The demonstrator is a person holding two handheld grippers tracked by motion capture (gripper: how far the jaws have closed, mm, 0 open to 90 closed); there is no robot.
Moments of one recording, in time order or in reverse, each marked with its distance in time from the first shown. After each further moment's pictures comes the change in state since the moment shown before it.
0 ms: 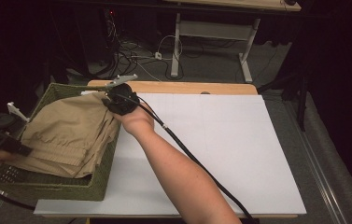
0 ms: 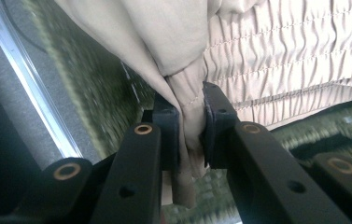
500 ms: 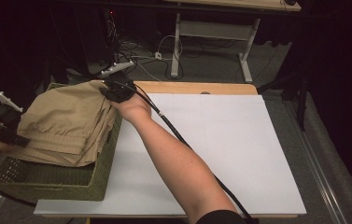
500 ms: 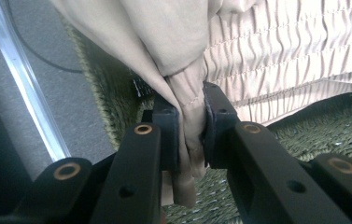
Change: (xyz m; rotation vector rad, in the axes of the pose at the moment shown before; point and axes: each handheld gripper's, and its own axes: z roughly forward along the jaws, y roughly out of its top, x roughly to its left) left arm 0.013 0.002 -0.011 -0.063 -0.012 -0.067; right arm -0.017 0.026 0.013 -0.015 0.005 -0.021
